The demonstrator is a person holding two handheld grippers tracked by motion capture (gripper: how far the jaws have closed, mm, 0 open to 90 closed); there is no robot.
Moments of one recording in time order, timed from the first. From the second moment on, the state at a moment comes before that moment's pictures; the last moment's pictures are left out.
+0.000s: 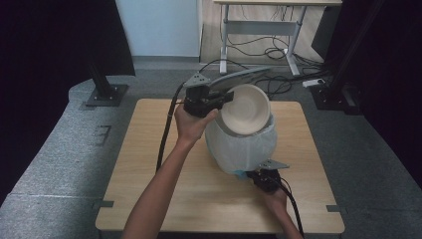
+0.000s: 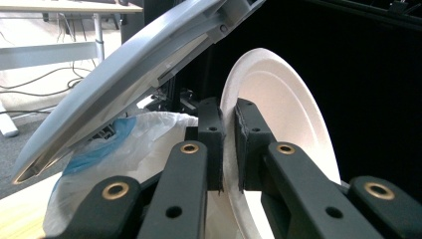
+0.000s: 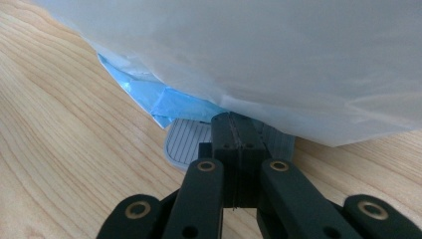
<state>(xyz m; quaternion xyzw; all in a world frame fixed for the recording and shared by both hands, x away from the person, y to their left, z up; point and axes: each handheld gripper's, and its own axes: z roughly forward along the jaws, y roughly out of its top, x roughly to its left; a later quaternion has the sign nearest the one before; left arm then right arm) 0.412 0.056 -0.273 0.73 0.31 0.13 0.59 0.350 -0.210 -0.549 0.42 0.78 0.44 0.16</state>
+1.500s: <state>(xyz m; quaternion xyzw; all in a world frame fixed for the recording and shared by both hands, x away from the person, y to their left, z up) 0.438 0.046 -0.297 0.74 0.35 0.18 0.55 0.351 -0.210 -0.549 0.41 0.78 0.44 0.16</state>
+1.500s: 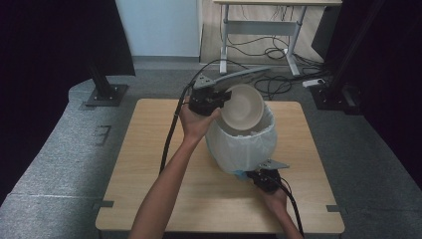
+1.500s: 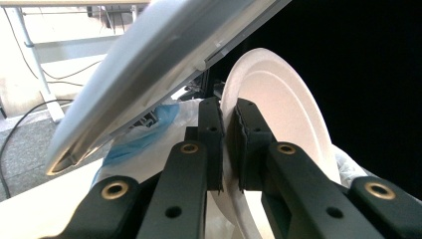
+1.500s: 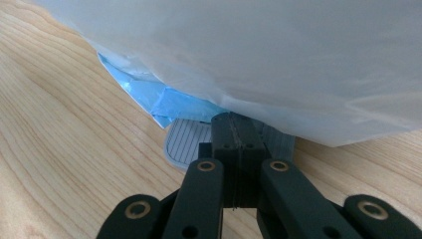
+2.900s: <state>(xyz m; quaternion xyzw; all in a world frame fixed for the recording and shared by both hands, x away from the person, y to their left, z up) 0.384 0.101 -0.306 0.75 0.33 0.17 0.54 0.349 -0.209 -0.549 0.41 0.78 0.44 0.16</state>
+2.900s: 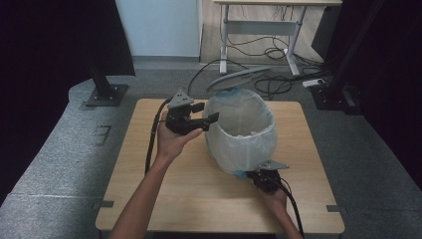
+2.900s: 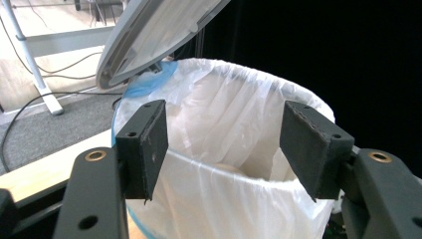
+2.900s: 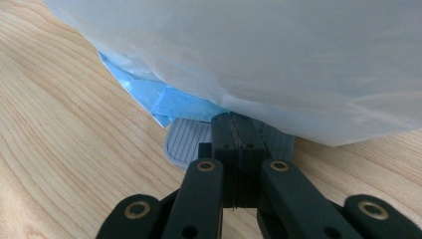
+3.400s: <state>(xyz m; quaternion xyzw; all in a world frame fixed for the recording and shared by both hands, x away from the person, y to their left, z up) 0.366 0.120 -0.321 0.77 0.32 0.18 0.52 0.350 -0.210 -0.549 0.41 0.78 0.44 0.15</state>
